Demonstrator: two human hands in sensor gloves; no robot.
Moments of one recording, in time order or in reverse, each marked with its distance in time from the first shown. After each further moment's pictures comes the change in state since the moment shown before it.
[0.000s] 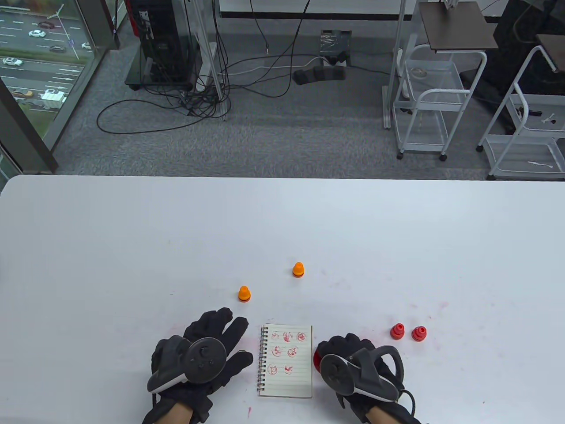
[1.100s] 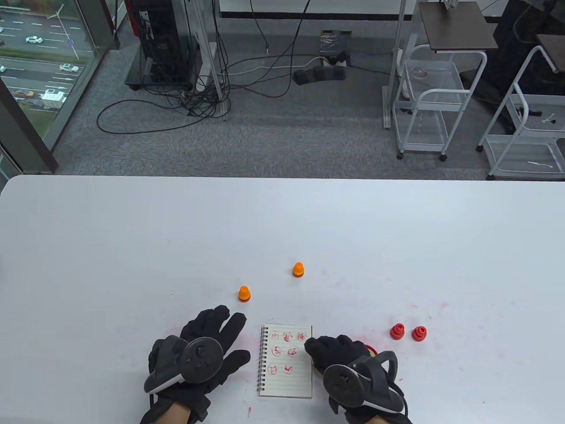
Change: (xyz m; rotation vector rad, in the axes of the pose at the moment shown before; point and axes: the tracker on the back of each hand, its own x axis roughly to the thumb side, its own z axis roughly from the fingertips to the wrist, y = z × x) left_hand -0.003 0.006 0.003 0.040 0.013 0.015; right_hand 0.021 -0.028 0.013 -0.170 -0.100 -0.174
